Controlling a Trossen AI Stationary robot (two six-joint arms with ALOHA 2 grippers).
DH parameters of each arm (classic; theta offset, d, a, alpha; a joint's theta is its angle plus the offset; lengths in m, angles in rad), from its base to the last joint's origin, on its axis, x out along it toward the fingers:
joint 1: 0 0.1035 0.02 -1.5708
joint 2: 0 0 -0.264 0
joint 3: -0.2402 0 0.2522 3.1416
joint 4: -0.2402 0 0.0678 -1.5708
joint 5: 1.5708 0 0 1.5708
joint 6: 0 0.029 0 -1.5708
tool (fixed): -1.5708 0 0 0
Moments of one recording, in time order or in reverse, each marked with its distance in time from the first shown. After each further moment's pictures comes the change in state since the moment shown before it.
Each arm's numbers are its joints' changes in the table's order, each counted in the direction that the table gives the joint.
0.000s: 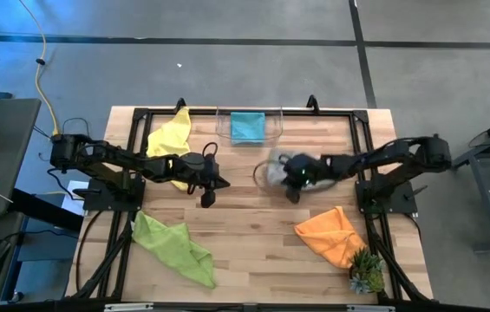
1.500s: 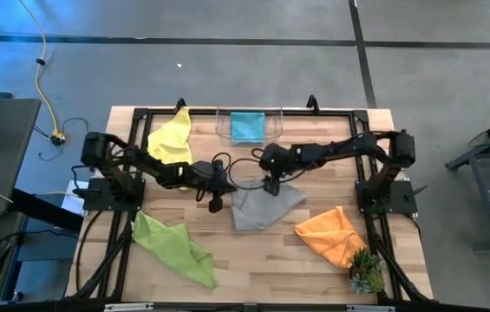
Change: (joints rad) left arm -0.029 0.288 -0.002 0.285 0.052 0.079; right arm -0.072 0.306 -0.403 -0.234 0.021 -0.169
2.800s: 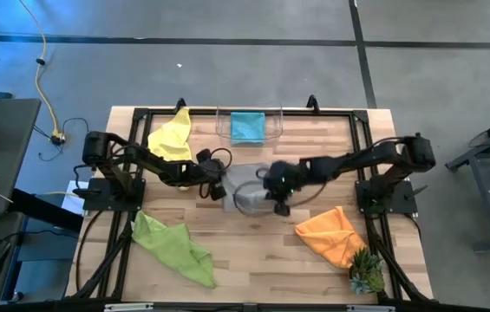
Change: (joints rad) left arm 0.038 0.003 -0.054 -0.315 0.414 -0.022; right arm 0.202 -0.152 0.044 -0.012 0.114 -0.003
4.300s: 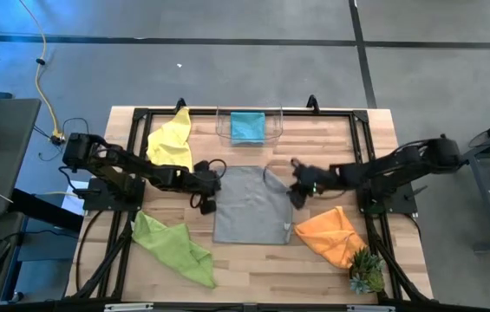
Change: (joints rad) left arm -0.130 -0.160 0.008 -0.221 -0.155 -0.078; right arm -0.040 -0.267 0.496 0.306 -0.229 0.524
